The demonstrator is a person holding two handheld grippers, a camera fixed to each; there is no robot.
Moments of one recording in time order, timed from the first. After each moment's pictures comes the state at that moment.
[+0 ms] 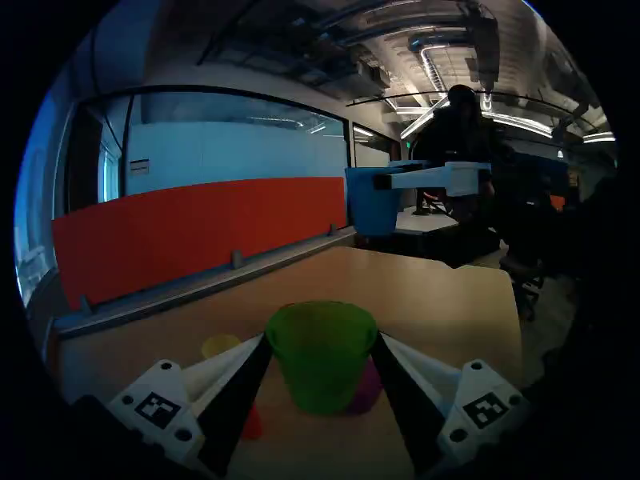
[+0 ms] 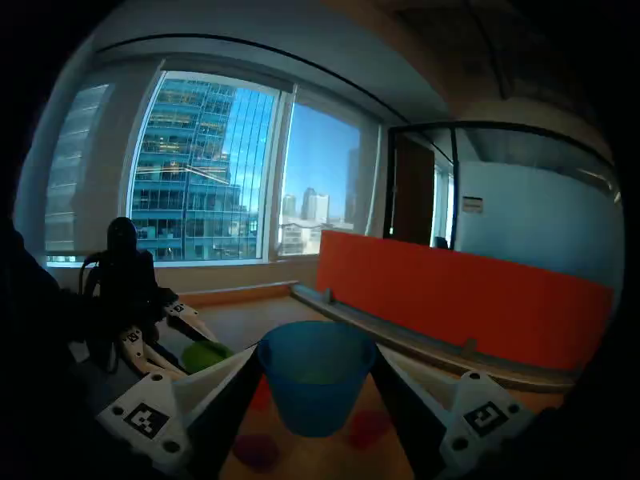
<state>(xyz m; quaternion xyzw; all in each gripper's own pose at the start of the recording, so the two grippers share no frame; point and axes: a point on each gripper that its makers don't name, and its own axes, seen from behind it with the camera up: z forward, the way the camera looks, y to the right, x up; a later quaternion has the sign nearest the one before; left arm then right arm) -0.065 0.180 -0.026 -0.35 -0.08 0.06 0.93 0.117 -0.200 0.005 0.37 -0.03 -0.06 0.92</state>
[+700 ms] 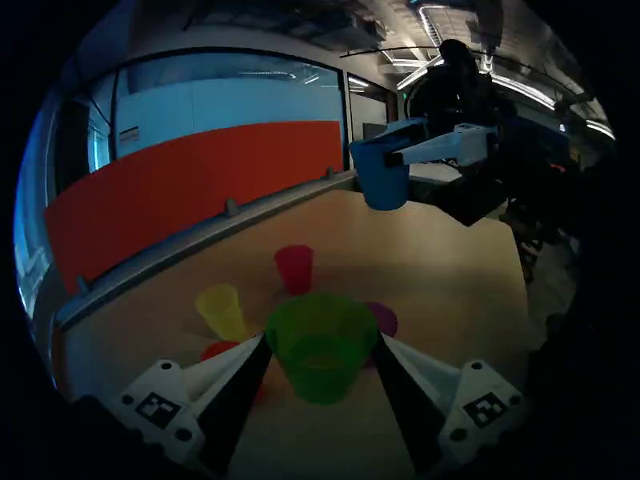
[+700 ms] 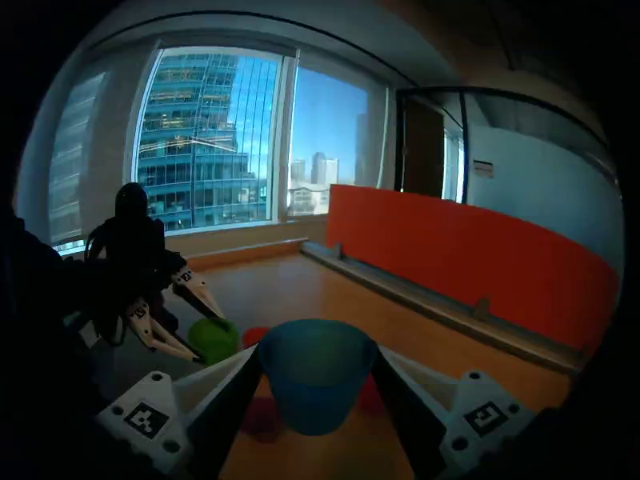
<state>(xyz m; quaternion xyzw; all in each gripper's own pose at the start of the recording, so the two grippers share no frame) -0.130 0.171 -0.030 -0.35 -0.19 0.11 0.91 0.047 -0.187 -0.001 0.39 -0.11 -0.08 0.91</state>
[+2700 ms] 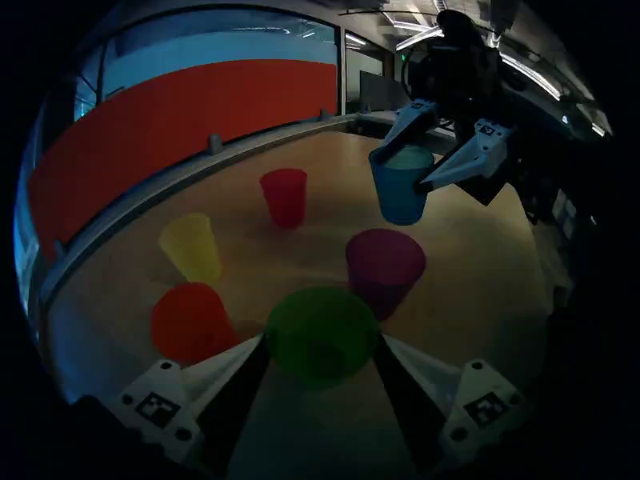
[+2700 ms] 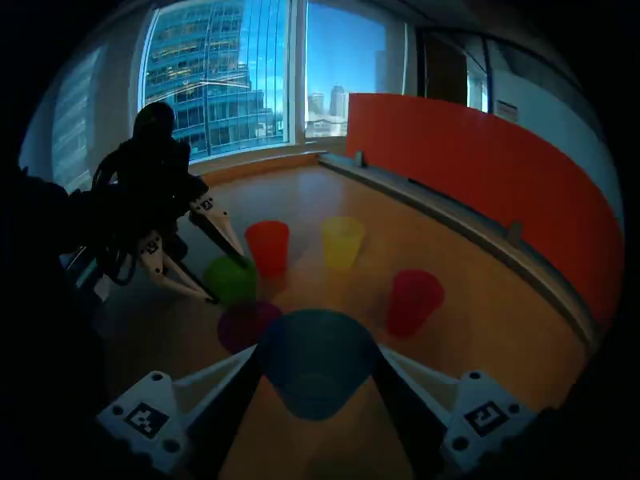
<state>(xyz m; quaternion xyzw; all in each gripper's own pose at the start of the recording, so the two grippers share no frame) -0.228 0.174 -0.022 -0.36 -0.29 0.13 0.88 -0.096 -0.170 -0.013 0.42 -0.26 -0.13 0.86</state>
